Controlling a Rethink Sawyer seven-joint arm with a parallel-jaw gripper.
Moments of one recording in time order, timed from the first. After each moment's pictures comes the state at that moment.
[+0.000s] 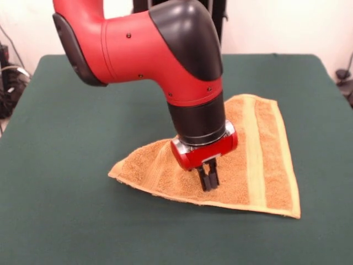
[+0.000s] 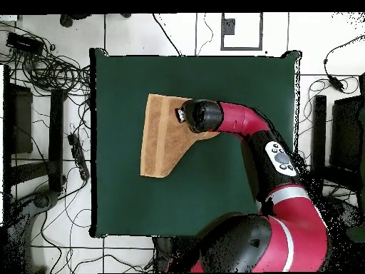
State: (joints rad) arm -0.45 -0.28 0.41 1.28 -0.29 0.59 1.27
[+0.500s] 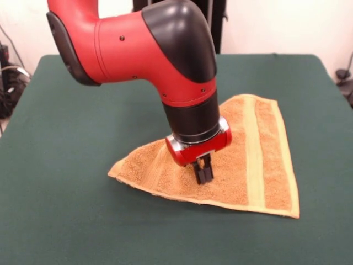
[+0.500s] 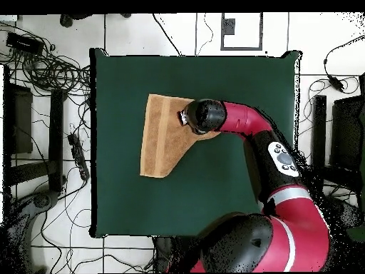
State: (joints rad) arm -0.45 -0.28 0.41 1.27 -0.29 0.64 1.27
